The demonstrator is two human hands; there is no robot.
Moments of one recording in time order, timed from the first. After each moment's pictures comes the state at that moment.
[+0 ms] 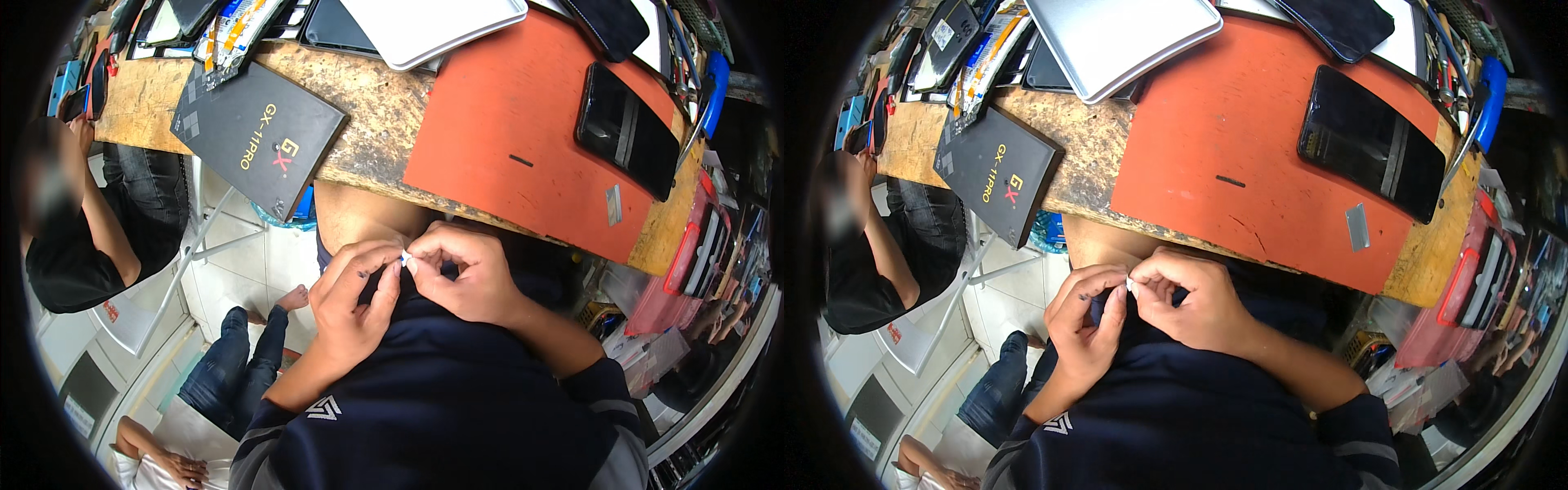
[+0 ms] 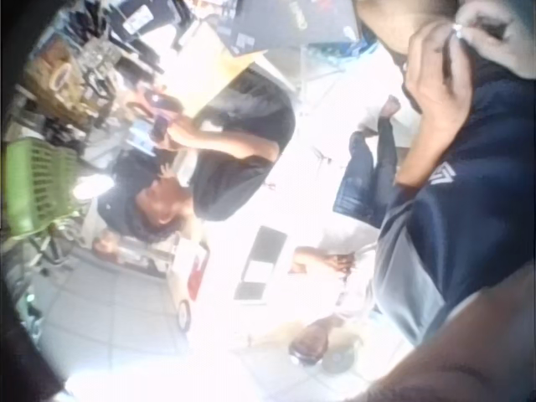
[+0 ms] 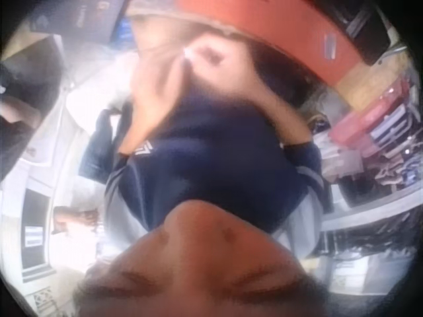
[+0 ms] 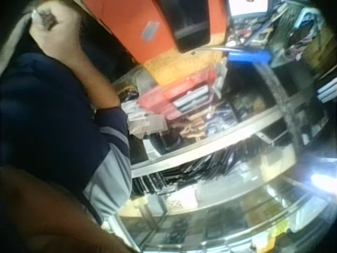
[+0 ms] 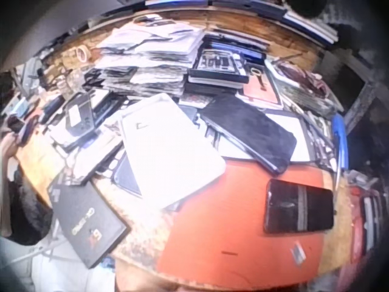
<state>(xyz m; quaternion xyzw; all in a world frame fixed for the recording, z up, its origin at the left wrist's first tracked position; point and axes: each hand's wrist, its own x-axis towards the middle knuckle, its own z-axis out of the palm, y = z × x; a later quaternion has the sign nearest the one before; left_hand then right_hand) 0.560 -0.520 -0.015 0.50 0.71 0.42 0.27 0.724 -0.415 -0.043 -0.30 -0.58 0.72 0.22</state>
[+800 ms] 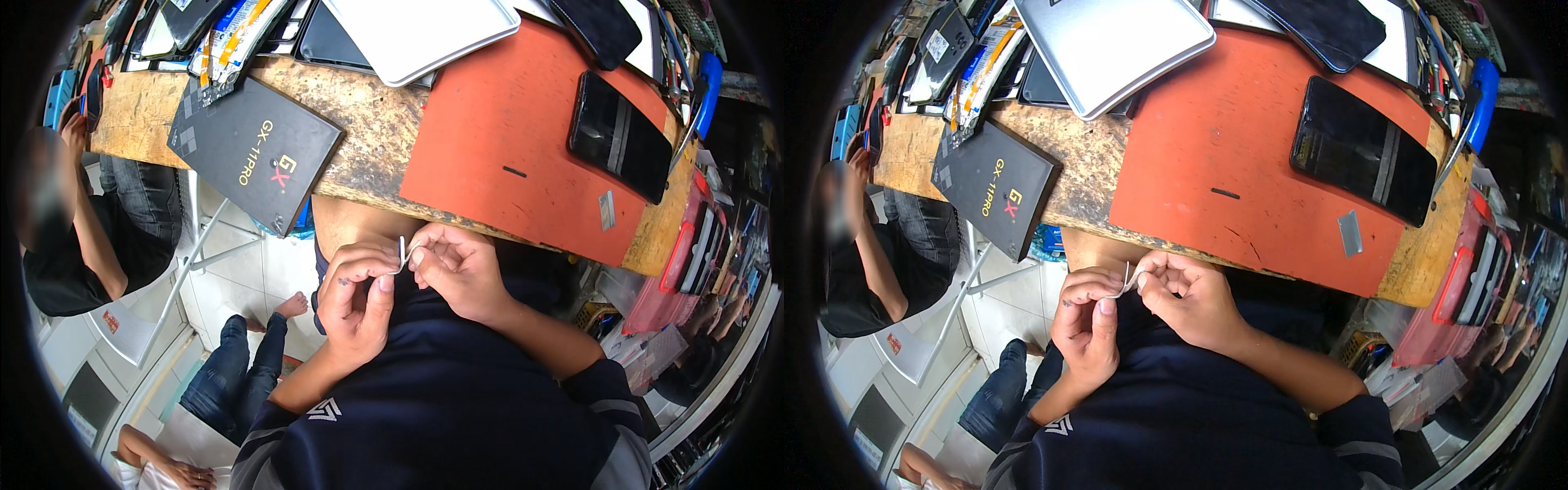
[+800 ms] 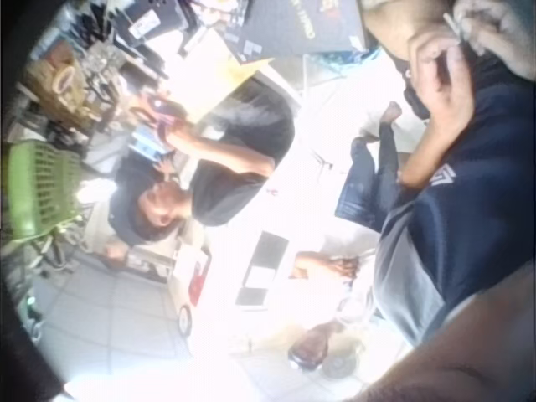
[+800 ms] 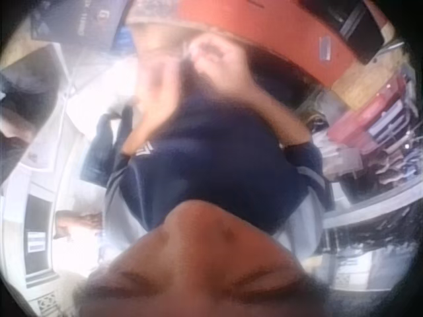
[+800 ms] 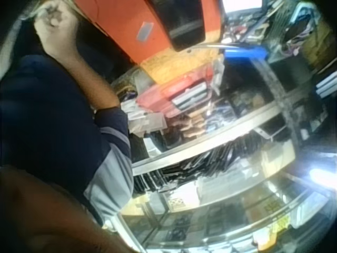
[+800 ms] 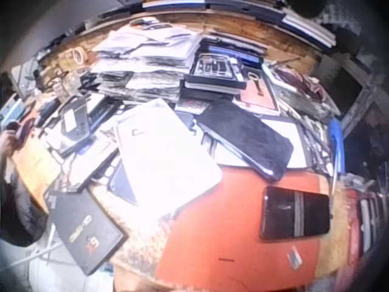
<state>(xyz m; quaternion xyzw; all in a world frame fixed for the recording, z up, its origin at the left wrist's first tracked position) 0.571 -0.524 -0.036 0.41 0.63 0.57 0.32 0.722 -0.425 -0.055 -0.35 -0.37 0.83 0.22</state>
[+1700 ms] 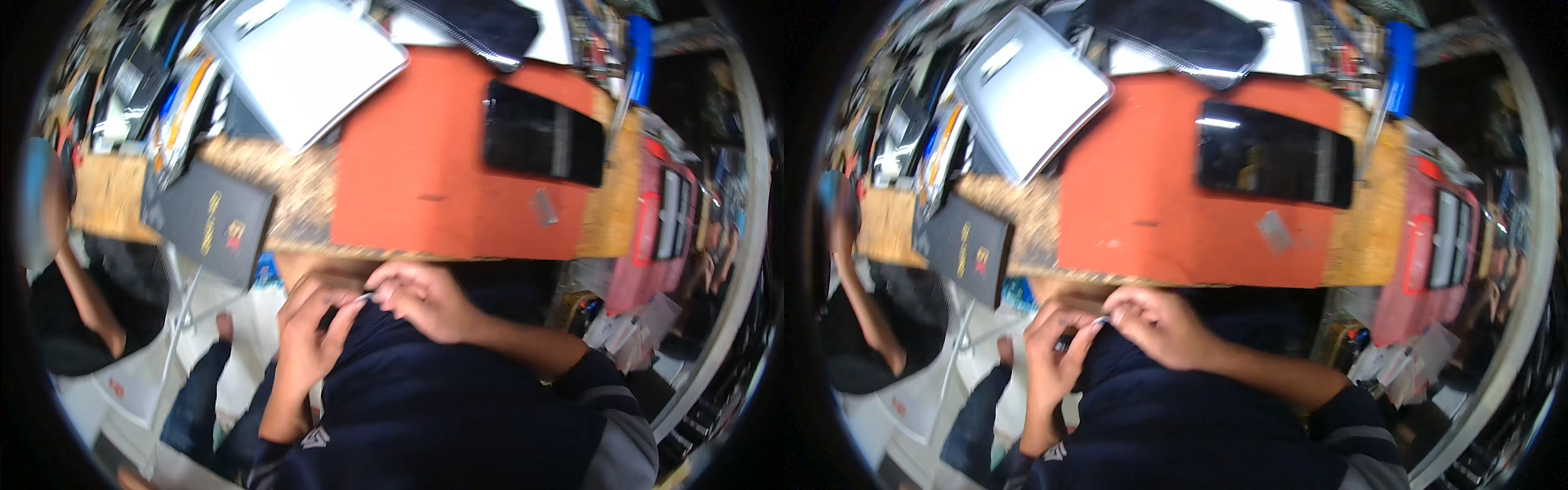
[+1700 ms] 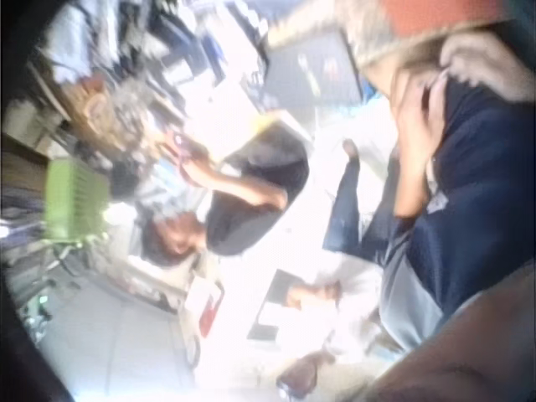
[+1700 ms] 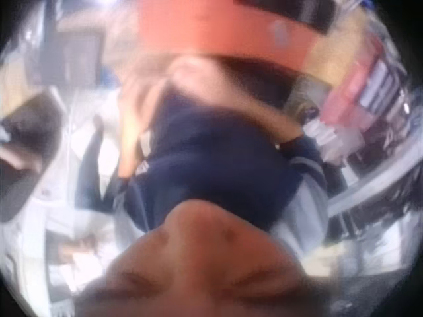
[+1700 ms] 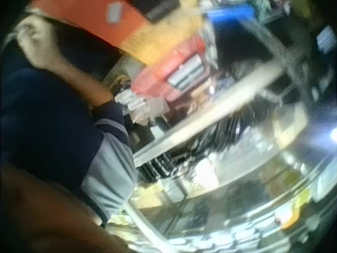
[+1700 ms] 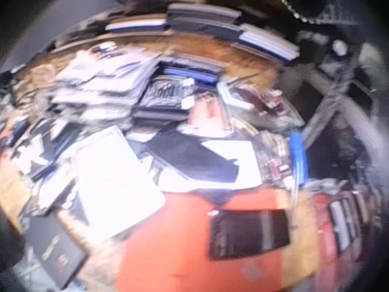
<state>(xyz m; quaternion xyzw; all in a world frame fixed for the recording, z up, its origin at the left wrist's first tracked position) 0.532 -0.499 -0.013 0.55 0.67 0.34 0.37 0.736 -0.428 -0.052 -0.38 -0.46 0.78 0.19</state>
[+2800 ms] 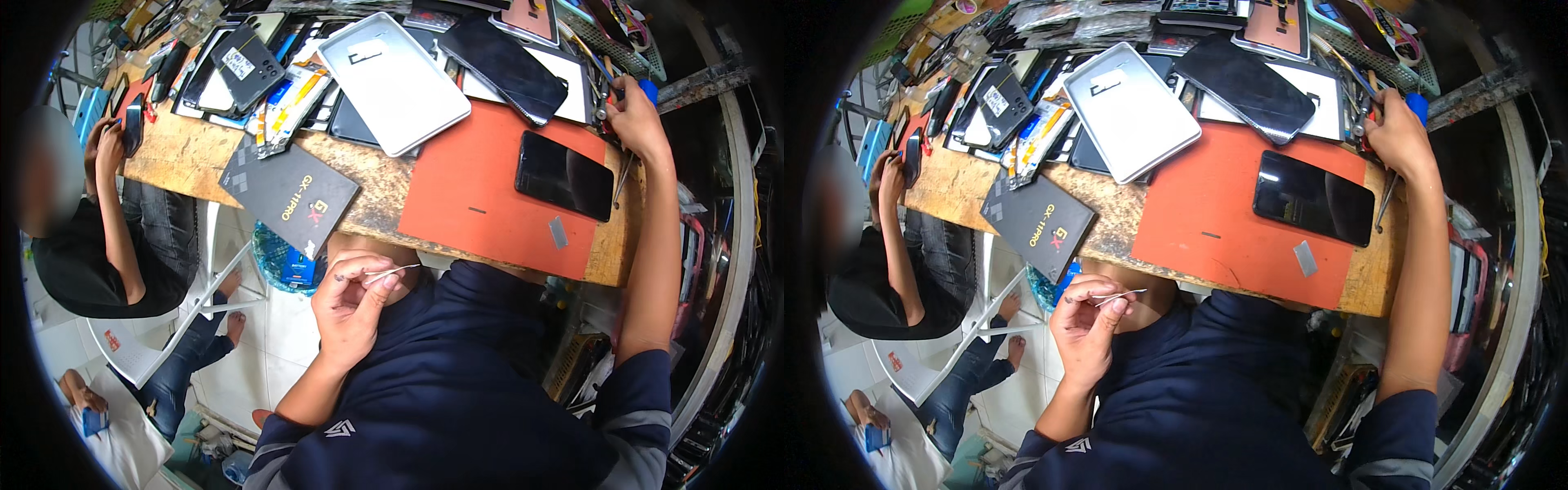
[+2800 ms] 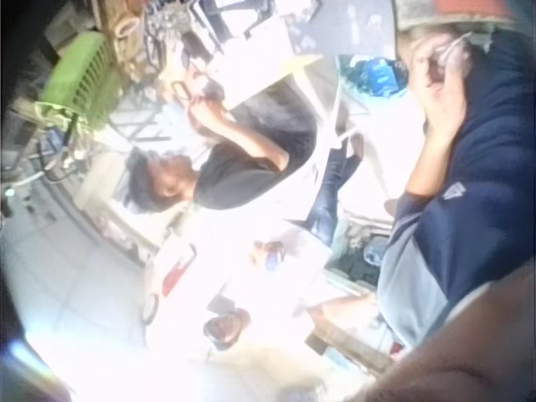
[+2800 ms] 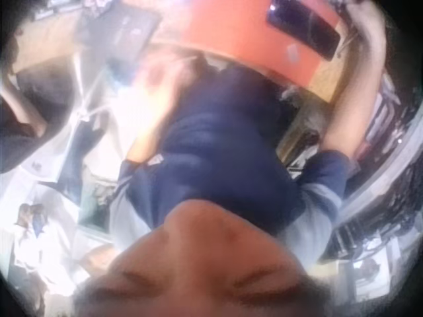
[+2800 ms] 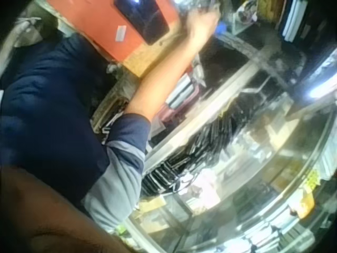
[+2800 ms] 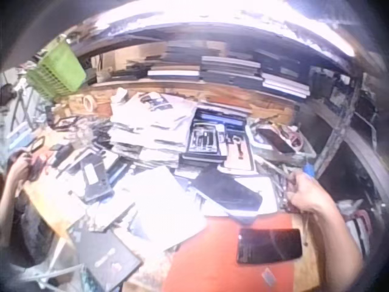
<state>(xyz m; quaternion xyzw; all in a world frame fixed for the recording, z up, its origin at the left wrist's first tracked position) 0.553 -0.491 -0.020 0.36 0.53 0.66 0.40 0.865 -0.098 0.039 -0.62 -0.77 0.10 0.10</state>
